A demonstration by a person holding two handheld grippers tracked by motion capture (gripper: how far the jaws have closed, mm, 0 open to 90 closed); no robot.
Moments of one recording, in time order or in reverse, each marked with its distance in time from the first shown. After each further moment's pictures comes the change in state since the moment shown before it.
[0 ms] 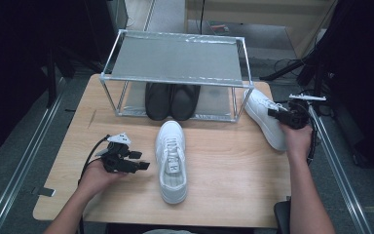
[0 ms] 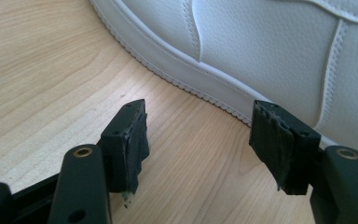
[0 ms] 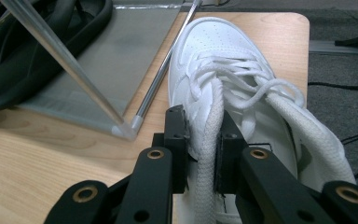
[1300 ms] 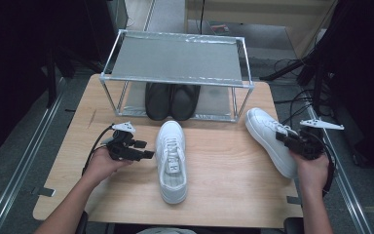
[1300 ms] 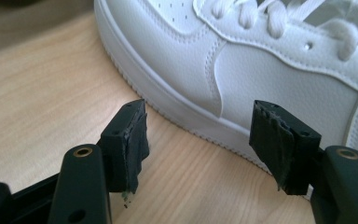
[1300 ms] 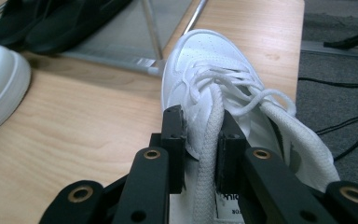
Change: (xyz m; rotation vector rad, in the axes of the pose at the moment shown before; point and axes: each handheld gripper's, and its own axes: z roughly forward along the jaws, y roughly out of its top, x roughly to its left) left arm 0.016 0.031 0.009 -0.028 -0.022 0.017; right arm 0.042 -0.059 -0.084 -0.005 -0.017 -0.069
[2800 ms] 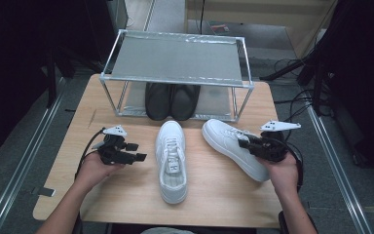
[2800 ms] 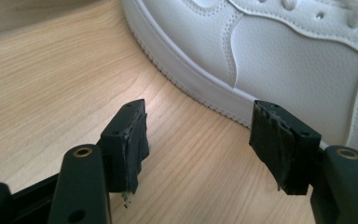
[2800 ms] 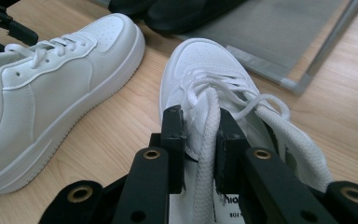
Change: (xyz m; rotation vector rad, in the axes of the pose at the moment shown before) left arm 0.000 -0.023 -0.019 -0.002 0.058 -0.021; right arm 0.087 0.008 0.033 0.065 0.265 -0.208
